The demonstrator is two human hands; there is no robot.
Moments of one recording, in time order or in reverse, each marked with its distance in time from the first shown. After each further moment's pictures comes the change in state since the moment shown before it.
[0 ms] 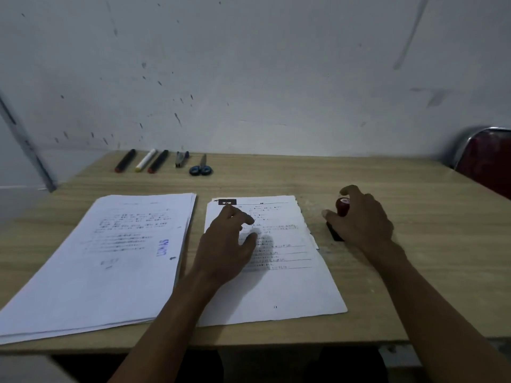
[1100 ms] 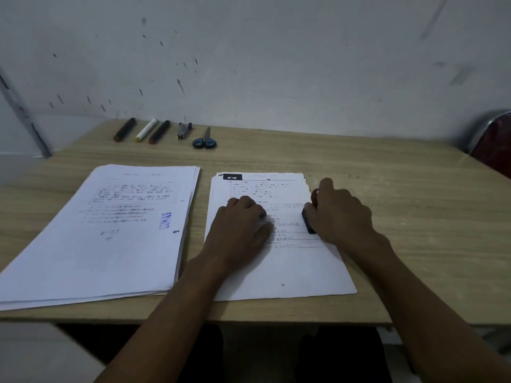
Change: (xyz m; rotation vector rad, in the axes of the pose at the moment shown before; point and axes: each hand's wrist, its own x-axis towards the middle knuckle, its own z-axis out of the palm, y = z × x) left_hand -0.007 -0.005 0.018 0.229 -0.172 0.004; right_hand -0.035 -0.040 0.024 -0.238 -0.112 -0.272
